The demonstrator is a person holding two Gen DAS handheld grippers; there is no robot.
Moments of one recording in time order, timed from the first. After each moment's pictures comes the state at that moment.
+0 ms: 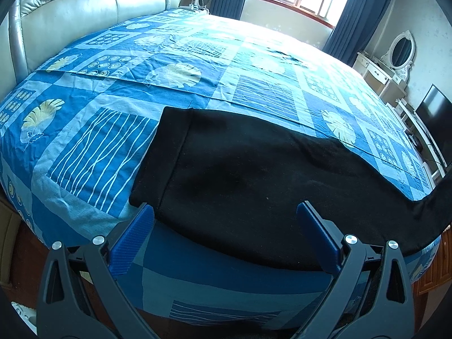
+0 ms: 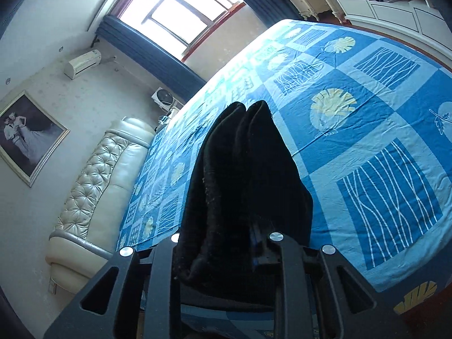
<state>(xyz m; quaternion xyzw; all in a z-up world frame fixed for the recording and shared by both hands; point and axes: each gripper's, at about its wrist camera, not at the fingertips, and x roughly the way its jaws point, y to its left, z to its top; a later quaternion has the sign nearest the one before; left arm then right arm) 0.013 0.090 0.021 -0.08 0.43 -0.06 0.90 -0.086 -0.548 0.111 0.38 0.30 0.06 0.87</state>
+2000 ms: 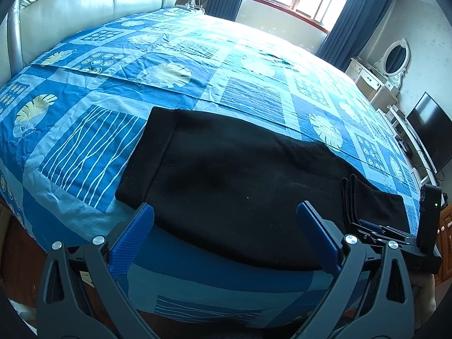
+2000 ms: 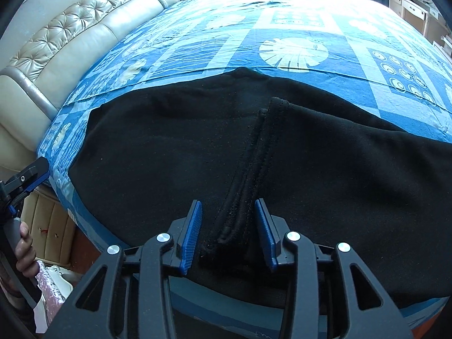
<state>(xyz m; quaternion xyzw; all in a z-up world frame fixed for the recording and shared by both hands) 0.009 0.084 0.025 -0.11 0.43 -0.08 0.89 0.005 -0.205 -0.022 0.09 0.50 0.10 0.85</state>
